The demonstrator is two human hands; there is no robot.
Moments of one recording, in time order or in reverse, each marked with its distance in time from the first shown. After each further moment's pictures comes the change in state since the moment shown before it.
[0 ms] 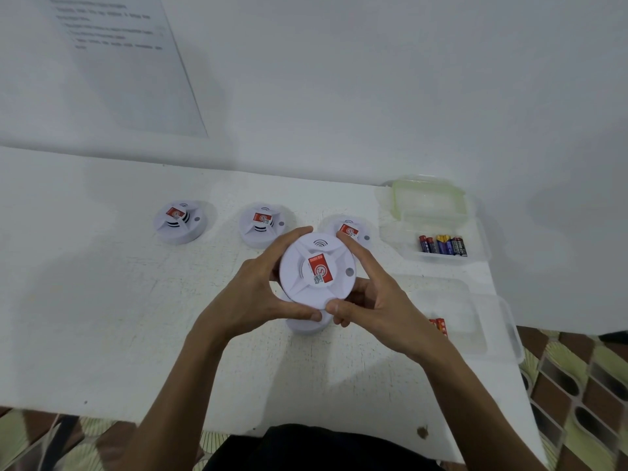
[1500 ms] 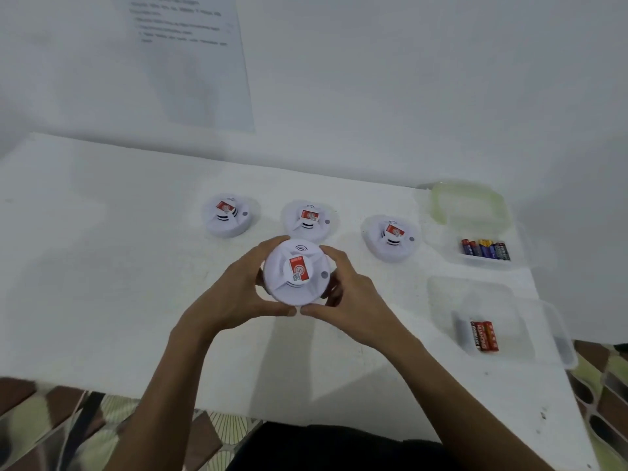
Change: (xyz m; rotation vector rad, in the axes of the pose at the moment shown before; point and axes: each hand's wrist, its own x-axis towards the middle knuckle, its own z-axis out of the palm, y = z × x) left_hand -0.055 -0.063 -0.084 0.071 0.008 -0.071; right_hand 0.056 0.006 0.109 -0.379 0.092 -0.025
